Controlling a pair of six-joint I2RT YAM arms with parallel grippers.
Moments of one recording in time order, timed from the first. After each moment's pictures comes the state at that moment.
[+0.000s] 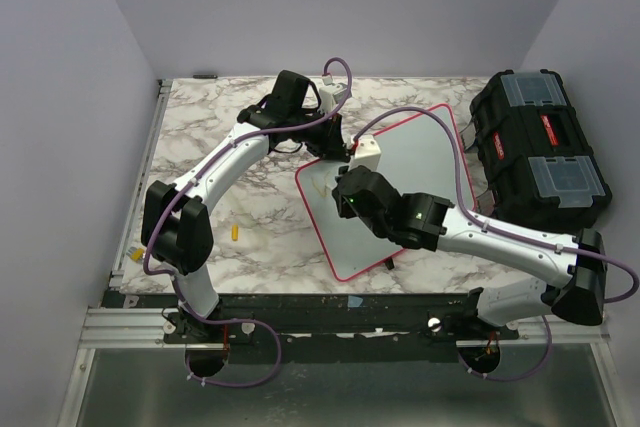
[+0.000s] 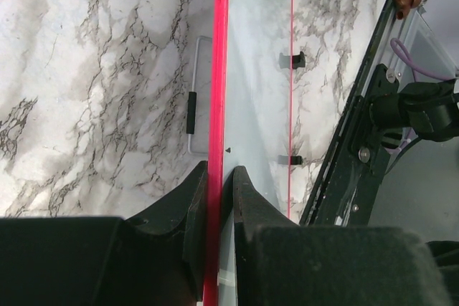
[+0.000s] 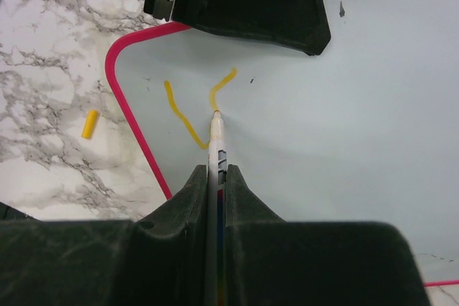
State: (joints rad) left arm -0.50 1.75 1.58 -0.55 0.75 -0.06; right arm 1.12 1.34 1.17 -0.42 0.60 0.55
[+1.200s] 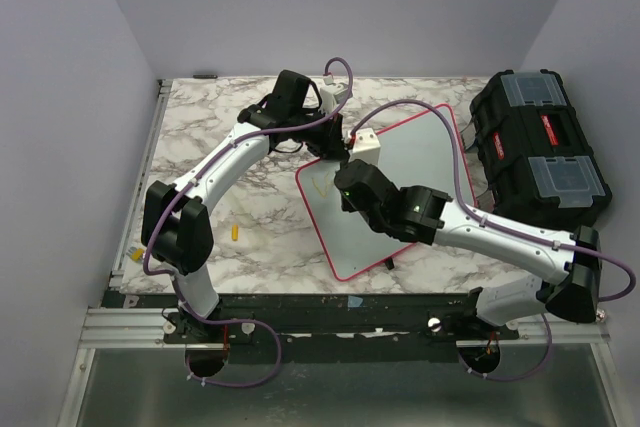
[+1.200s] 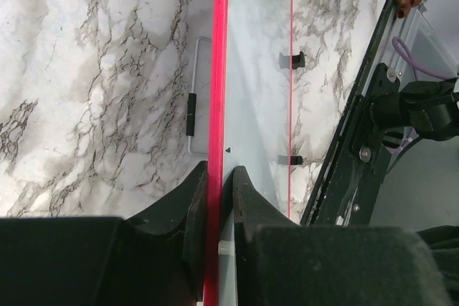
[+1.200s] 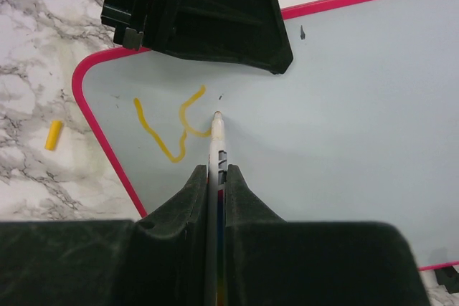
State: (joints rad) left arm -0.51 1.75 1.58 -0.55 0.75 -0.05; right arm 1.11 1.37 1.24 -0.51 0.67 0.53
